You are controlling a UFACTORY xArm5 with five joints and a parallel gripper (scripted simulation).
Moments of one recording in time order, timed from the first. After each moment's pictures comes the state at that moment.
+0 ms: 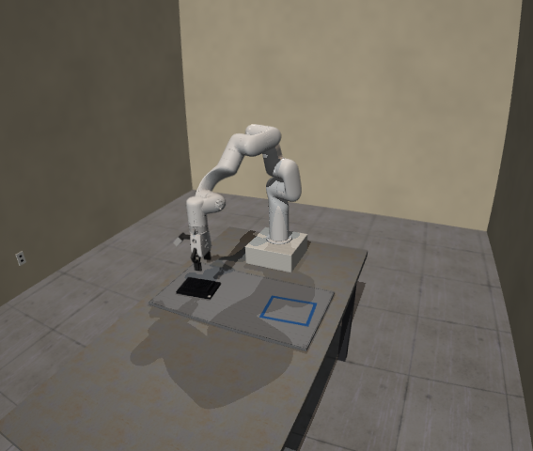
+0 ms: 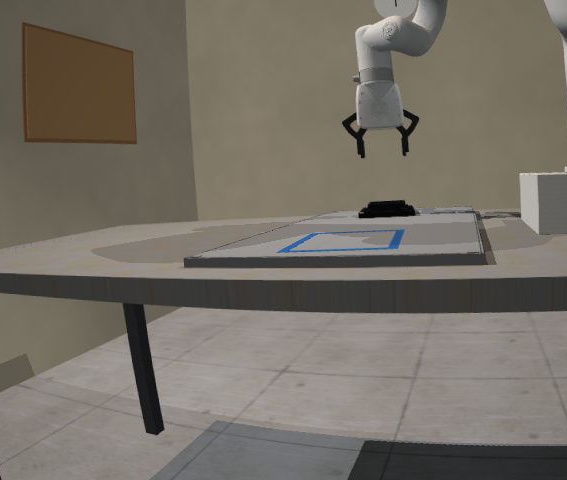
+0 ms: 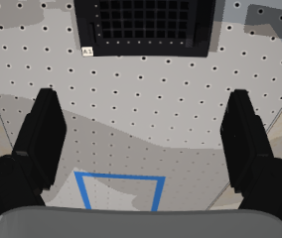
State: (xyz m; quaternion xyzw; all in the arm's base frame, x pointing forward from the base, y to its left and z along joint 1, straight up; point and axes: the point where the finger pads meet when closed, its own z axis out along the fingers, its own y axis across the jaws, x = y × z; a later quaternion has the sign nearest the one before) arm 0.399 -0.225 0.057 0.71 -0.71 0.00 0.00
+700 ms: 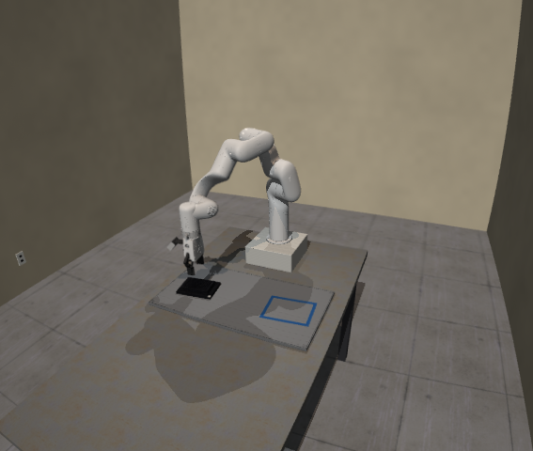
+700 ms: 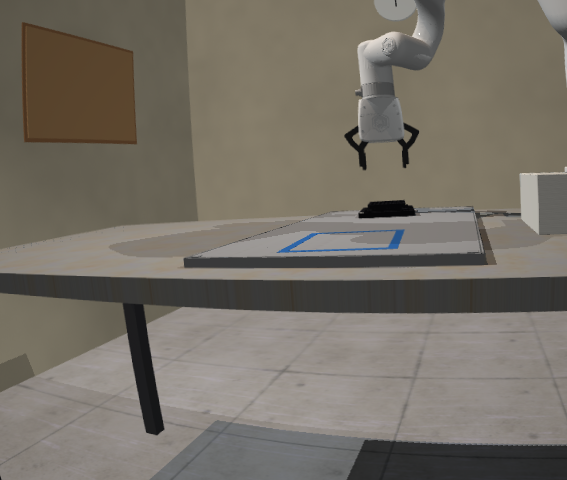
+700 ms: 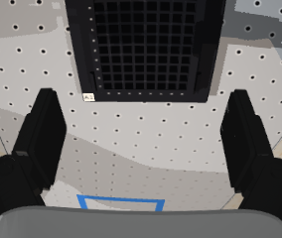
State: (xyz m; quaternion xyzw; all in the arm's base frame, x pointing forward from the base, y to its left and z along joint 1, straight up) arm 0.400 -0.261 0.031 0.71 -0.71 0.00 0.00
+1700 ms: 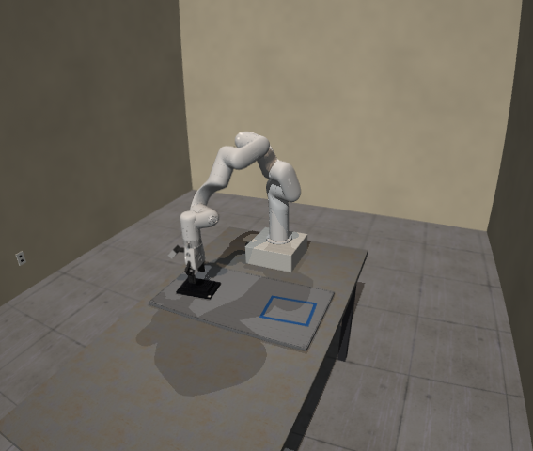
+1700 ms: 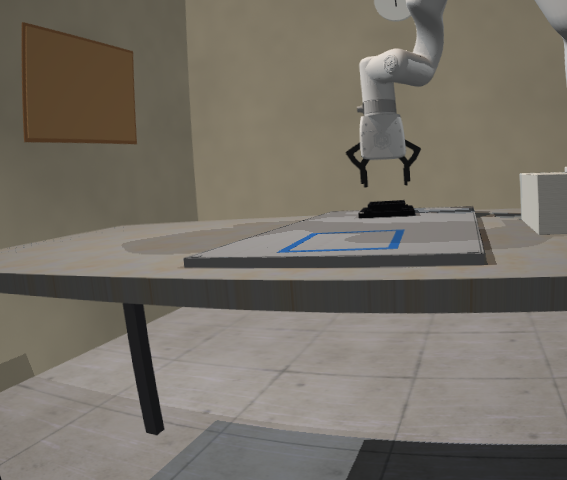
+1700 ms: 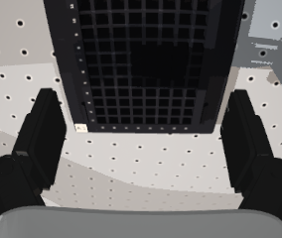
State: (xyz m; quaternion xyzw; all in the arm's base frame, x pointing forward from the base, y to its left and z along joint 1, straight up) arm 0.399 -0.261 -0.008 0.71 -0.71 0.00 0.00
